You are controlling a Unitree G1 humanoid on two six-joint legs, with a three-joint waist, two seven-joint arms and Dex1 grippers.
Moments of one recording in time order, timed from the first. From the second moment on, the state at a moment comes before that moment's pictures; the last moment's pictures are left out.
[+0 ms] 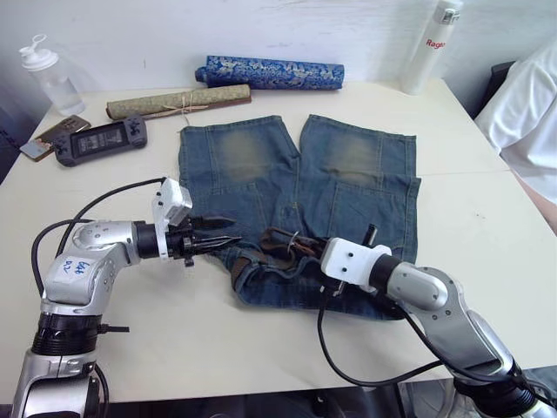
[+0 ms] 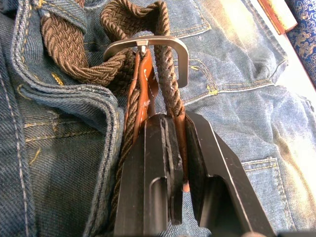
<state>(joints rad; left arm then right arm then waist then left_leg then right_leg) -0.40 0.68 0.10 -0.15 -0.48 0.63 -1.05 -0.24 -0.61 0.32 -0.61 -0.26 0.49 0.65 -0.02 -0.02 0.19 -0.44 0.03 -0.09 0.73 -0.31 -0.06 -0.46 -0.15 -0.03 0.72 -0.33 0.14</state>
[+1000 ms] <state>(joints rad) -0.27 0.78 -0.16 -0.14 -0.21 0.14 -1.05 -0.02 -0.65 0.17 -0.75 -0.25 0.46 0.65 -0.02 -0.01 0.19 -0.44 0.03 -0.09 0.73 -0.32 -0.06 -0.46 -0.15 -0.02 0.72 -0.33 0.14</state>
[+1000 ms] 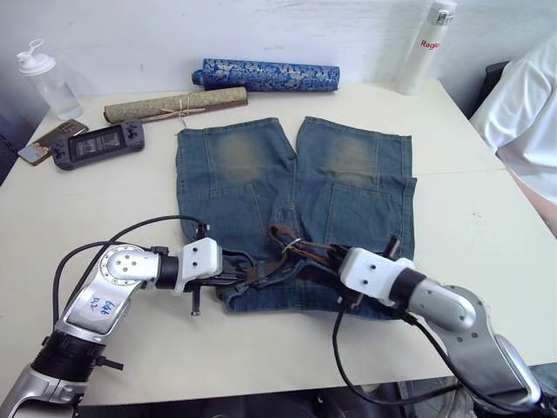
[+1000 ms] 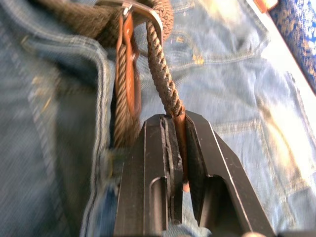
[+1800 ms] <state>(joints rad) -0.27 0.79 -0.20 -0.02 -0.12 -0.17 -1.01 0.50 -0.75 -0.32 -0.48 -0.15 -0.12 0.63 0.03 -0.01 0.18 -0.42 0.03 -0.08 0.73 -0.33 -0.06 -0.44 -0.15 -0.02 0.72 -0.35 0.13</state>
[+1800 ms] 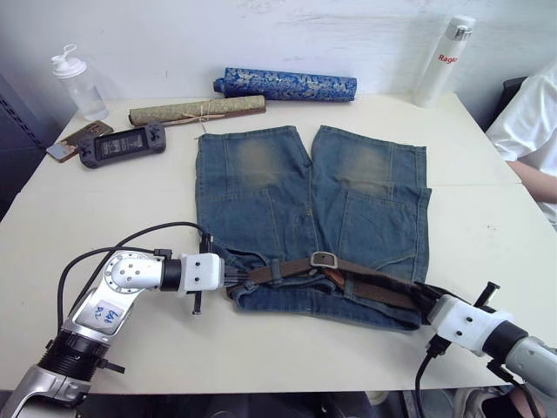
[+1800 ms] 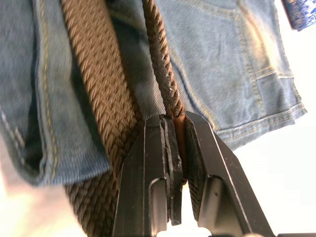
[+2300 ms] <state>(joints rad) -0.26 0.78 -0.17 -0.01 -0.13 -0.15 -0.98 0.40 -0.73 -0.21 -0.45 -0.25 -0.14 0.60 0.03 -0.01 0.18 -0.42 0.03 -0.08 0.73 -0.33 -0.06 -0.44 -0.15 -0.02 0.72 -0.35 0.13</state>
